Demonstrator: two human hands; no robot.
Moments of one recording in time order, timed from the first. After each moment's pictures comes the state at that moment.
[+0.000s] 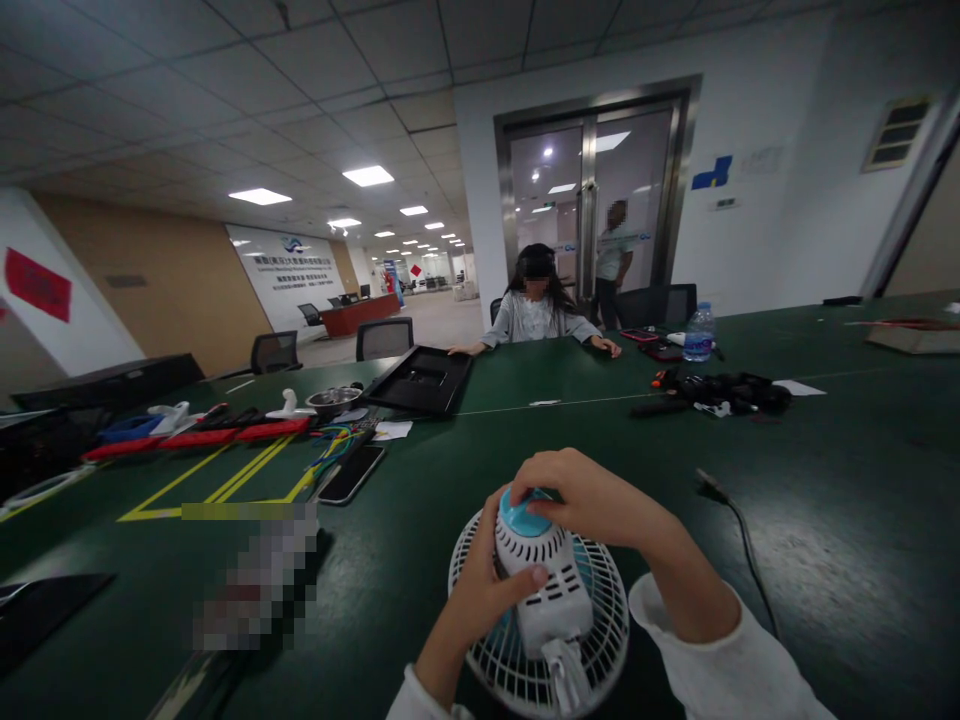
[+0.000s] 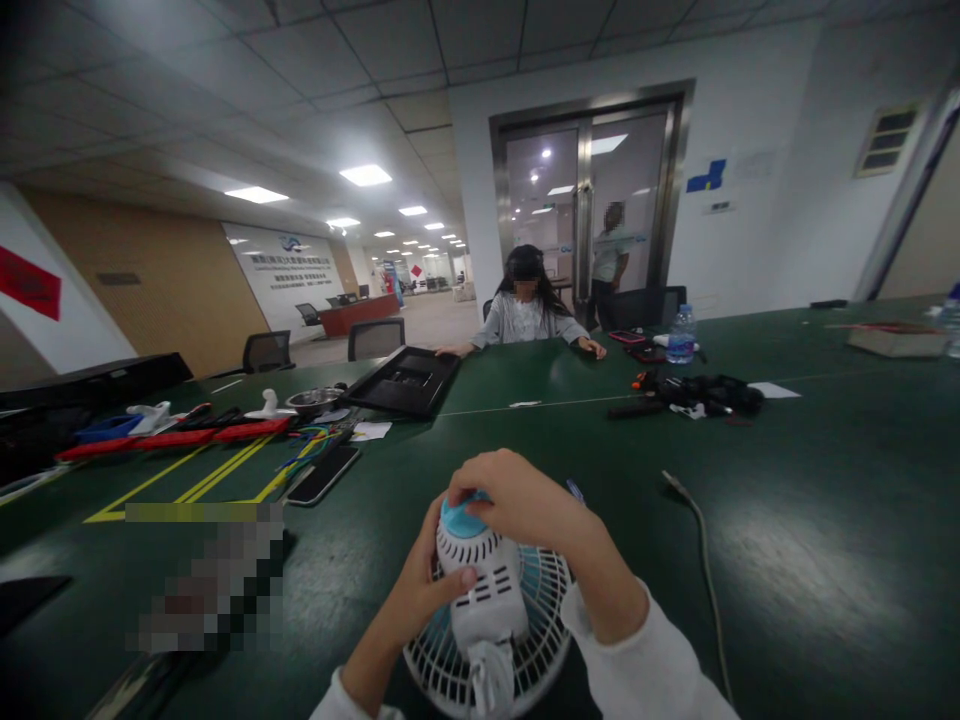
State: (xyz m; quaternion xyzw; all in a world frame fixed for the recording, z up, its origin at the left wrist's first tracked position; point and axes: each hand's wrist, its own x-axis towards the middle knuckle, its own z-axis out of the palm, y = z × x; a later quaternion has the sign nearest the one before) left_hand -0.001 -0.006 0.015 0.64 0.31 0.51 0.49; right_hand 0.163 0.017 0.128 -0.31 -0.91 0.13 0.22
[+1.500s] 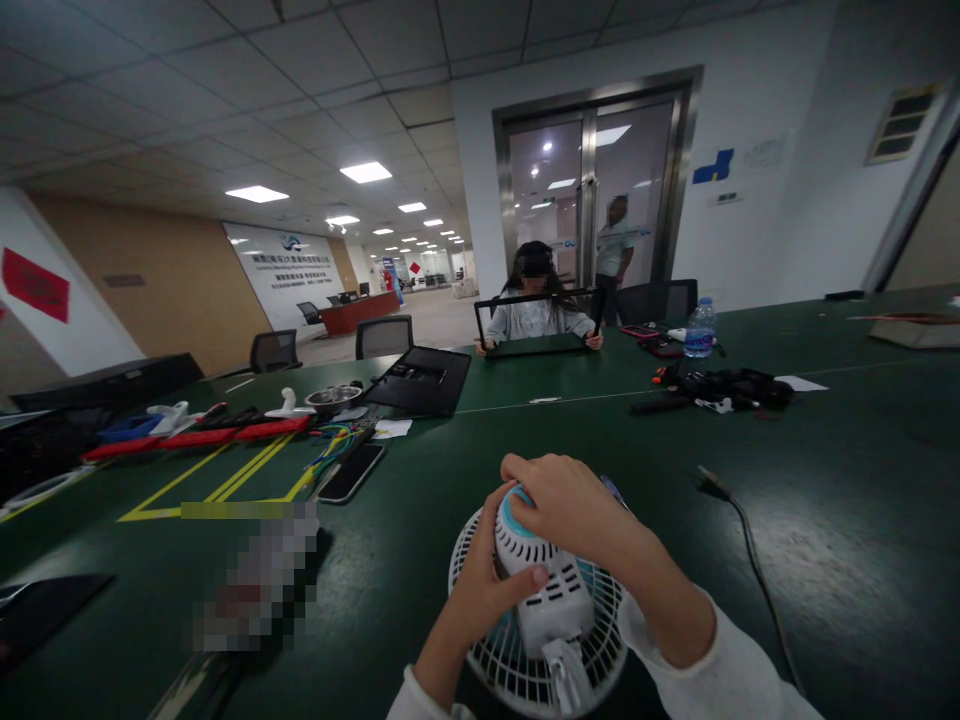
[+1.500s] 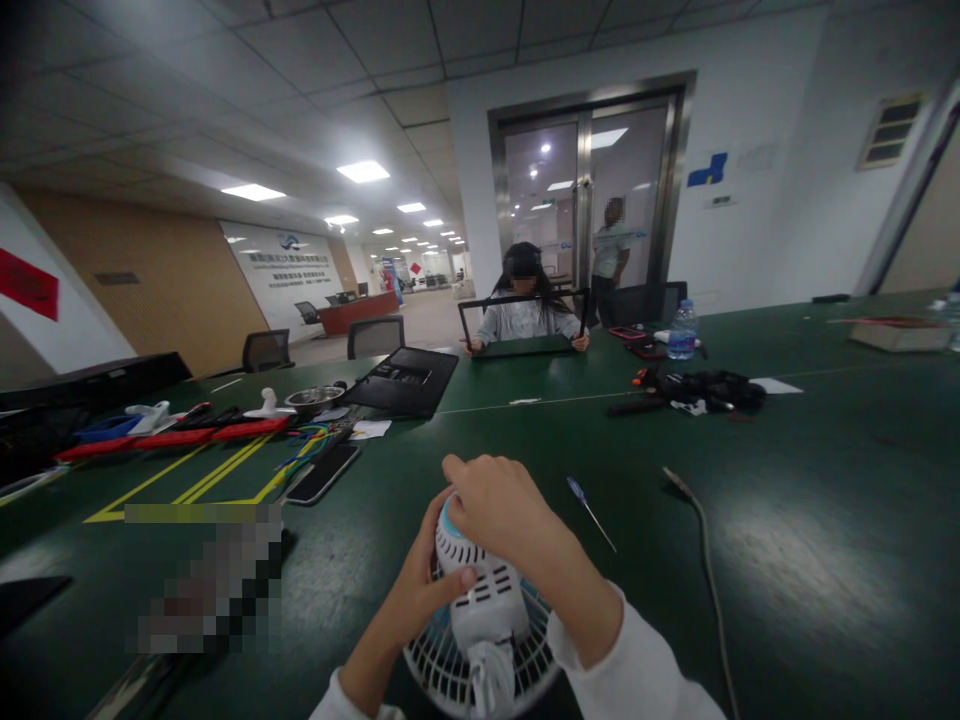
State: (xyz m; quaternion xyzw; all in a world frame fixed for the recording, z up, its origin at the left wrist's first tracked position) left_hand -0.001 -0.006 0.013 0.64 0.30 0.50 0.50; right_hand 0.137 0.004 0.129 -0.49 -0.86 0.03 0.14
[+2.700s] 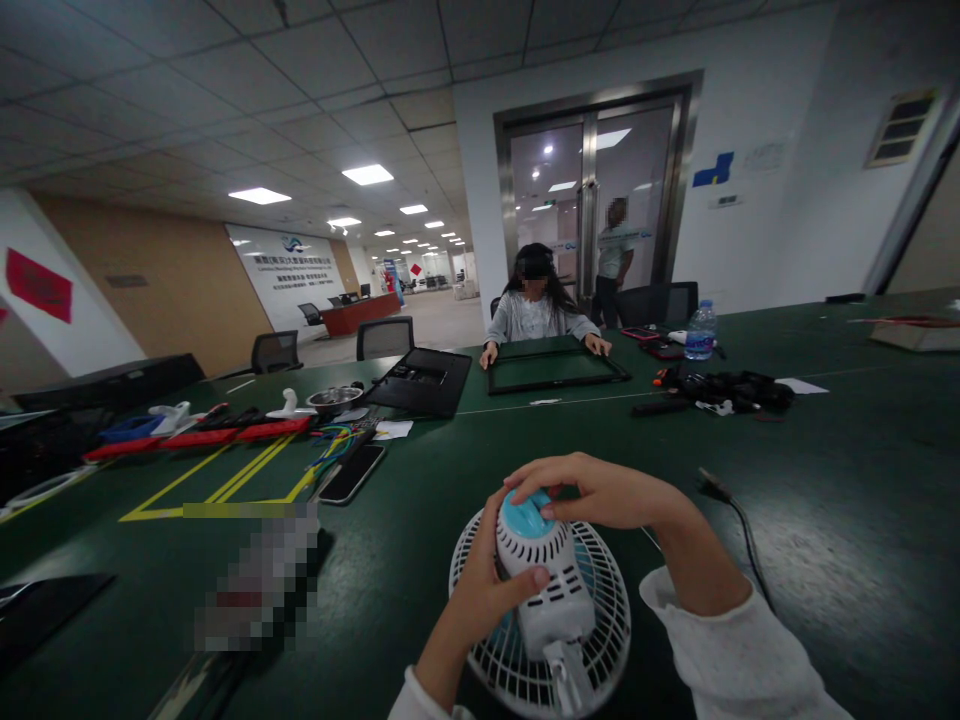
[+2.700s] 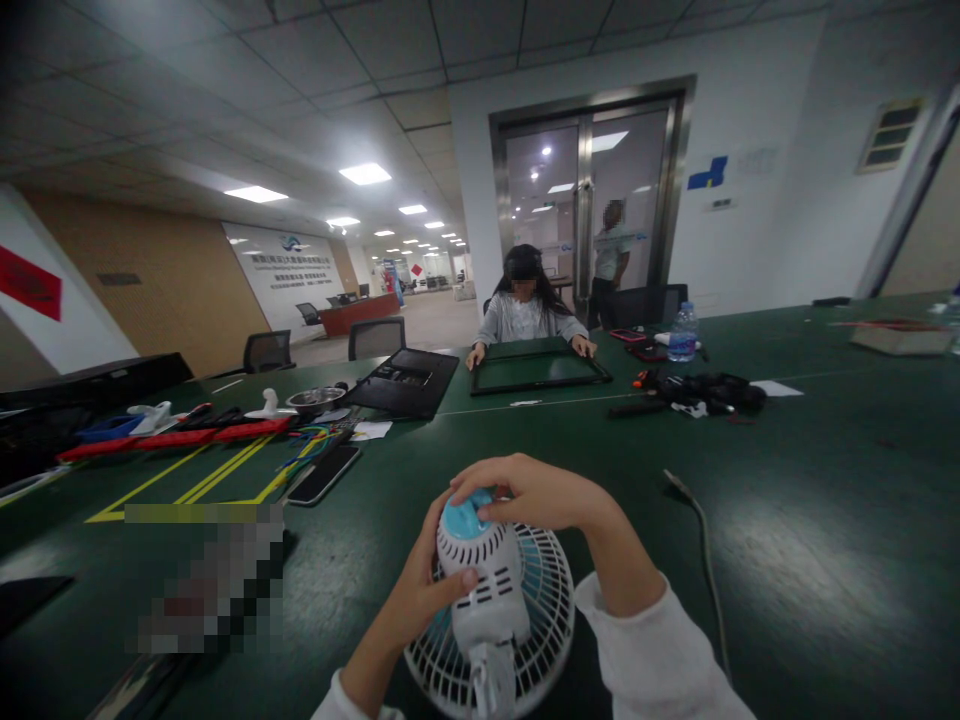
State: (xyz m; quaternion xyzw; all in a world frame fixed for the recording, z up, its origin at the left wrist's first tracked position) left_hand 0.001 -0.006 0.015 0.63 0.29 0.51 0.51; right_hand 0.185 0.036 0.123 -0.22 -0.89 0.36 0.19
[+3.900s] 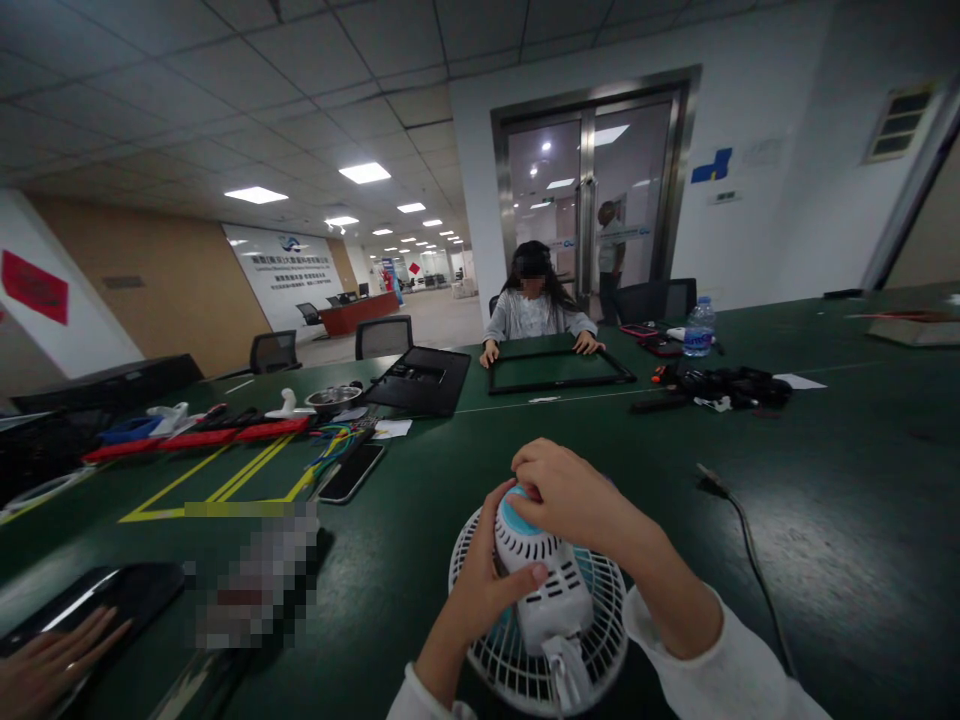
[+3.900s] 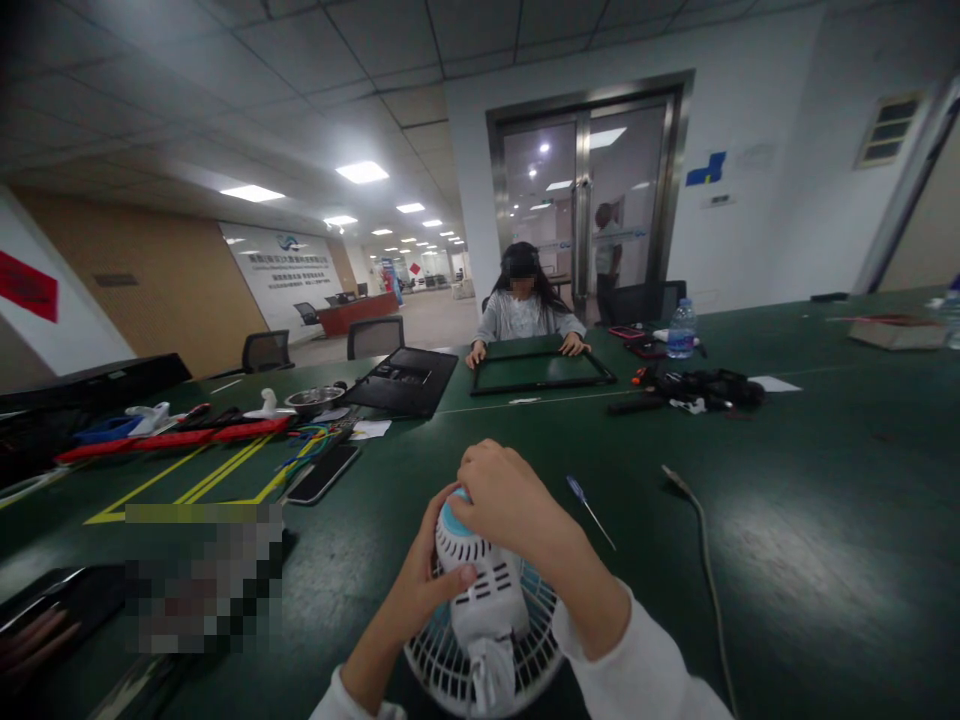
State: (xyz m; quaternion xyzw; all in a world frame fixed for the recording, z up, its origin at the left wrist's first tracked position) left_hand 0.001 -0.007 0.017 0.63 0.31 0.50 0.51; right_hand 0.143 0.012 0.125 -0.44 -0.88 0.06 0.18
